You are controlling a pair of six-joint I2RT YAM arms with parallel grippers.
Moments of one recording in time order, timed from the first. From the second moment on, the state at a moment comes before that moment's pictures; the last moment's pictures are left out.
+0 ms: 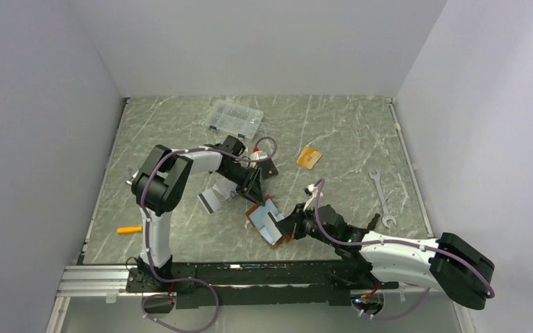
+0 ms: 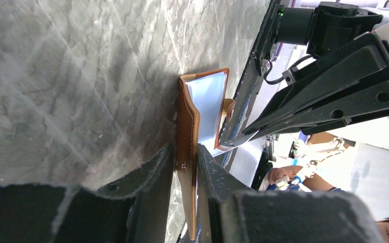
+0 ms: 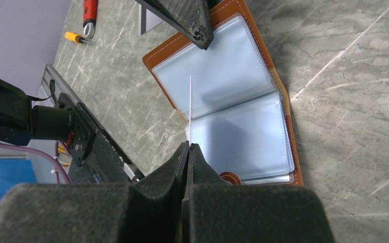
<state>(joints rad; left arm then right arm) -0.50 2.03 1.20 -0.47 1.06 -0.11 0.97 0.98 0.15 0.45 0.04 0.80</state>
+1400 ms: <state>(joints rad) -0.45 1.84 0.95 -0.07 0.91 -0.52 0.97 1.14 0.58 -0.14 0.25 0.66</state>
